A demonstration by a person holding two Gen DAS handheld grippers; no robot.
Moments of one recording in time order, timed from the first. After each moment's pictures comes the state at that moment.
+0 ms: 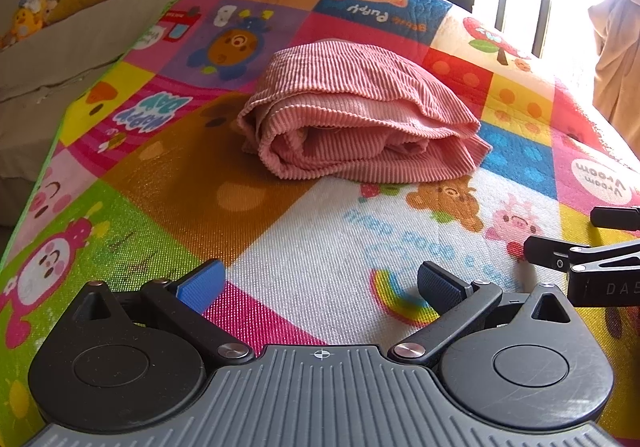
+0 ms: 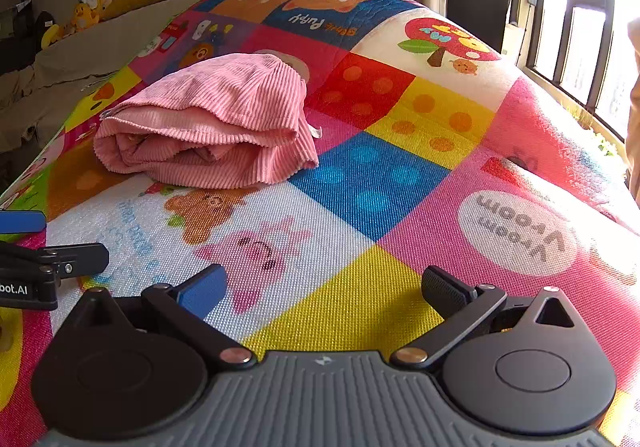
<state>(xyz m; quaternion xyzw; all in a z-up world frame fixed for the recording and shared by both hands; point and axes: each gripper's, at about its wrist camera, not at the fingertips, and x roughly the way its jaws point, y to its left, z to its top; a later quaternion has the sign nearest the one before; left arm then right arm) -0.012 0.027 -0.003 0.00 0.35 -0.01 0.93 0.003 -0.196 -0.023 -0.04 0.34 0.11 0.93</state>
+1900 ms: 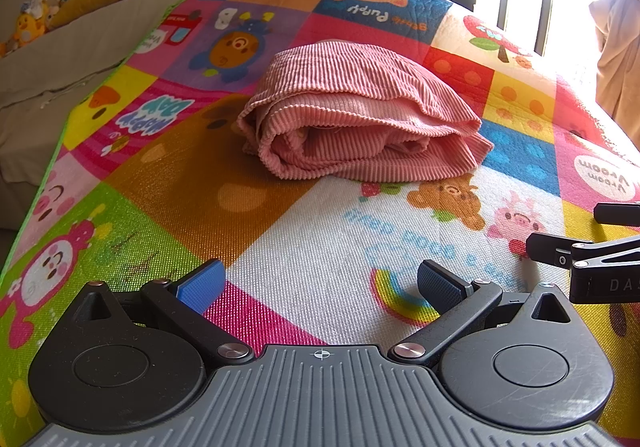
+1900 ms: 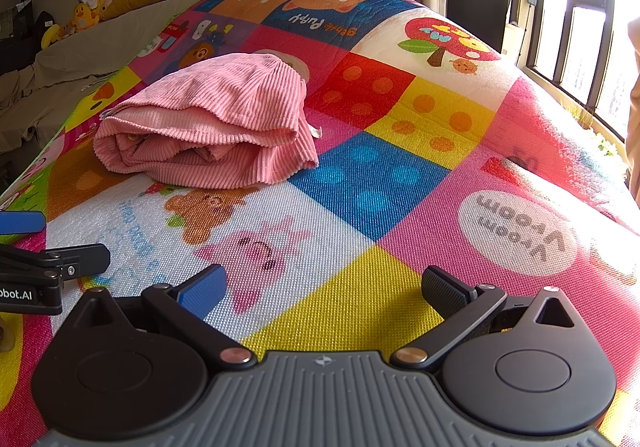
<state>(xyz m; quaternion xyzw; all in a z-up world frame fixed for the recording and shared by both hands) -0.010 0.027 -0.003 0.01 0.36 -0.01 0.93 0.004 -0.196 -0.023 -0.04 0.34 0.11 0.93</state>
